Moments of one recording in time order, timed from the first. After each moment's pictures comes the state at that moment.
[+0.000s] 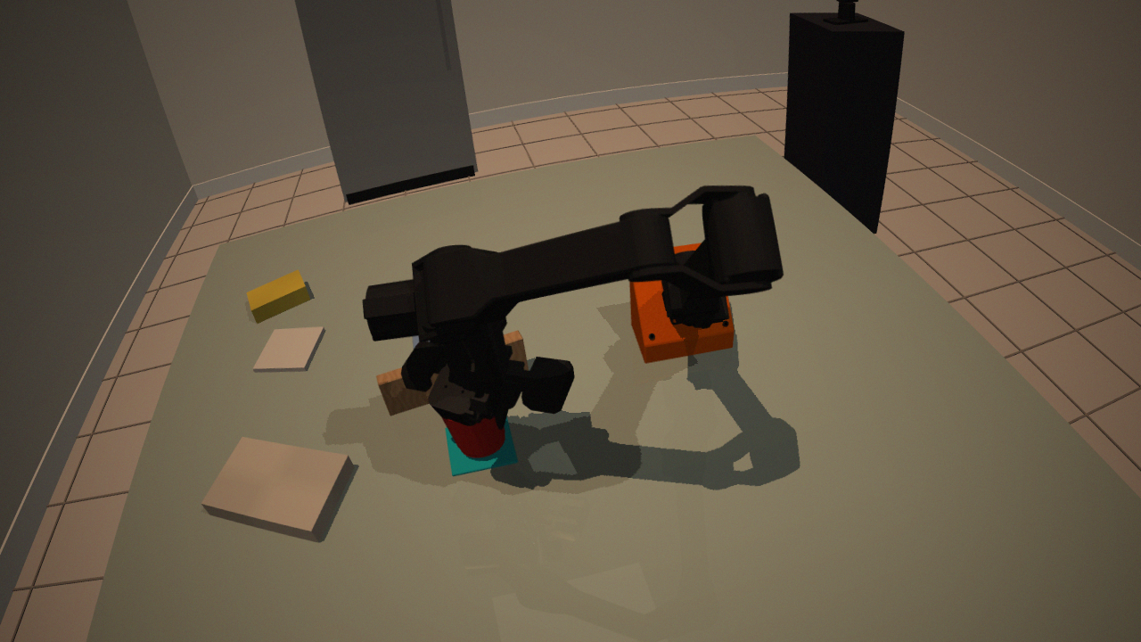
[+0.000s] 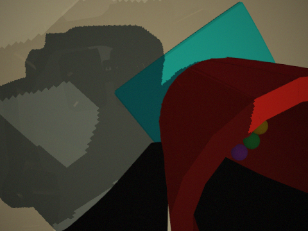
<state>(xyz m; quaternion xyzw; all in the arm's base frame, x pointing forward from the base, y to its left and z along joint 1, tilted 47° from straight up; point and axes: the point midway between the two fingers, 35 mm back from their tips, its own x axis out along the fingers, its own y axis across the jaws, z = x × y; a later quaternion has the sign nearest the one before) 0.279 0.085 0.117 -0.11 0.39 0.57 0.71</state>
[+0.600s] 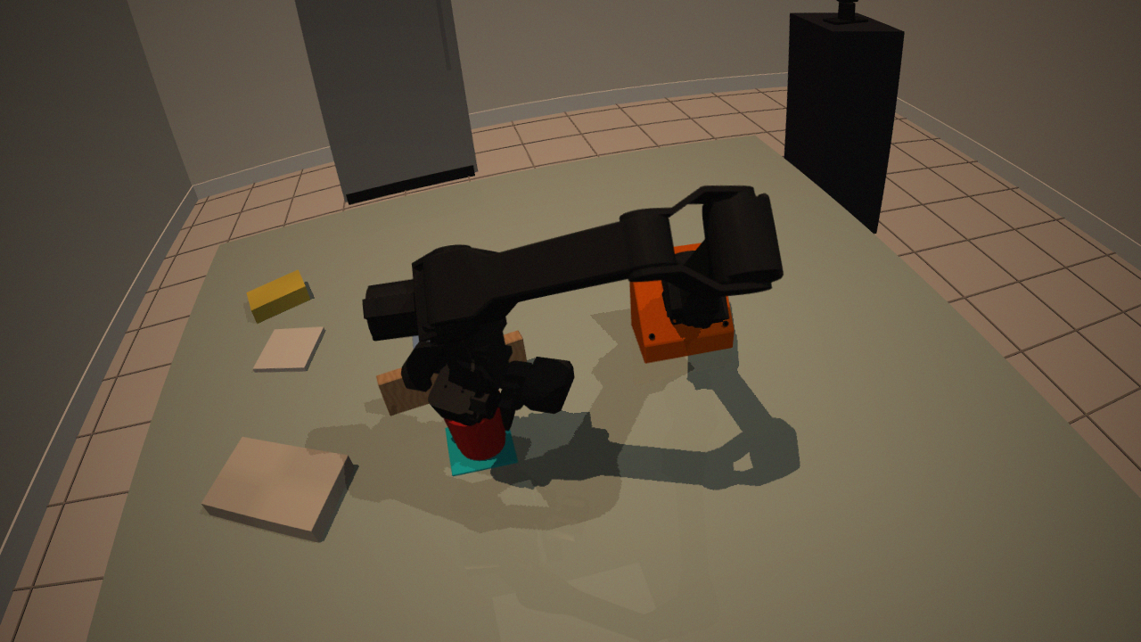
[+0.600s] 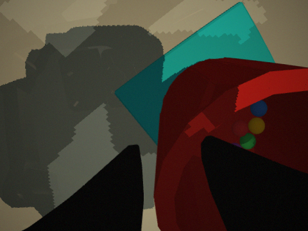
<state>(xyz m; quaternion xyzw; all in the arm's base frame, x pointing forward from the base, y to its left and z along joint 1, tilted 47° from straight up) 0.279 0.085 0.117 -0.11 0.40 0.57 0.71</state>
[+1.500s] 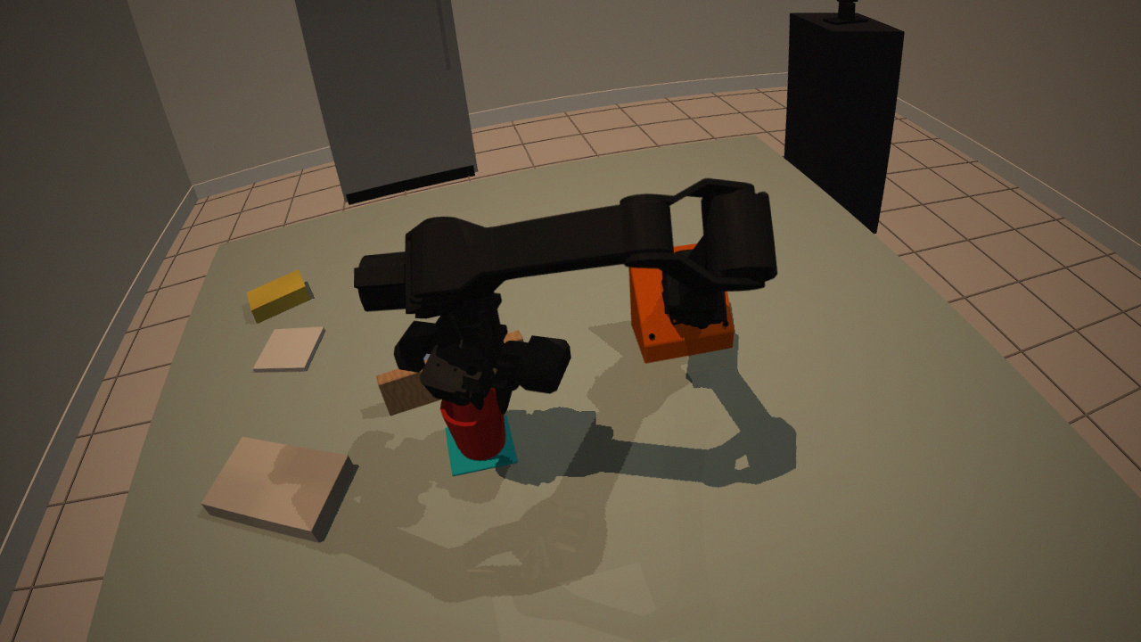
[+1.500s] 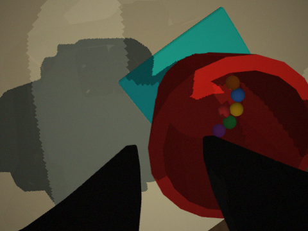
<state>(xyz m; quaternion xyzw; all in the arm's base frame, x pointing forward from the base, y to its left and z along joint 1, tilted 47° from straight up) 0.279 0.064 0.136 -0.11 0.39 0.57 0.71</state>
